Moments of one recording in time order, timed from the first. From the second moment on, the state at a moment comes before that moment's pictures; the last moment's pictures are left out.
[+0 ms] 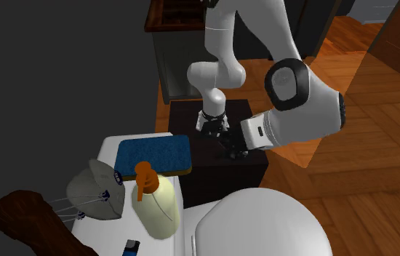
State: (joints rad) arm -0.16 -0.16 0.41 -2.21 -0.66 1.50 0.67
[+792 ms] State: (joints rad) arm -0.13 0.28 0.42 -1.98 -1.12 1.17 0.99
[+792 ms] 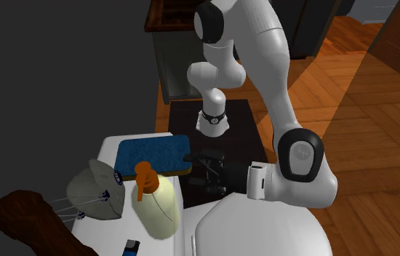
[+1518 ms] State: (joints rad) arm -0.13 0.31 0.42 -1.99 -1.13 1.18 1.02
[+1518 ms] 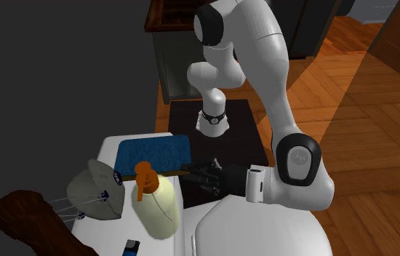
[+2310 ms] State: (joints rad) arm -0.13 0.24 0.43 -1.97 -1.13 1.15 0.93
